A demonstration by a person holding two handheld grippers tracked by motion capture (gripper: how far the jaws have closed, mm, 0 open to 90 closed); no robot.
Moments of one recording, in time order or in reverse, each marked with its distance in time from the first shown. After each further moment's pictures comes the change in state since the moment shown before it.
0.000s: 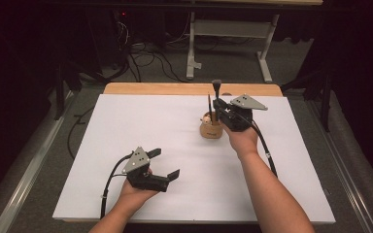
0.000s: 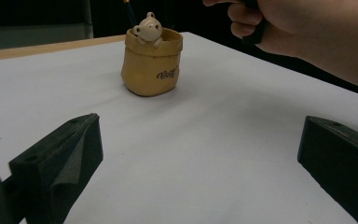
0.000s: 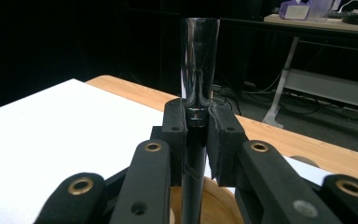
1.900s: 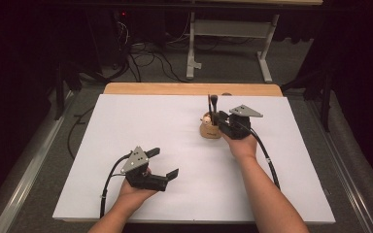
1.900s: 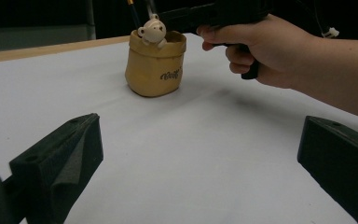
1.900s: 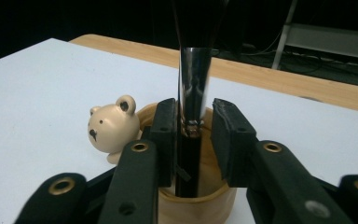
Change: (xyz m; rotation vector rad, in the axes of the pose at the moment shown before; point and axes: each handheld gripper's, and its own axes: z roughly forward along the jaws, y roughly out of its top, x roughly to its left) left arm 0.002 0.000 -0.002 -0.004 0.005 0.001; right arm -0.011 -0.045 0.014 0.133 -0.023 0.061
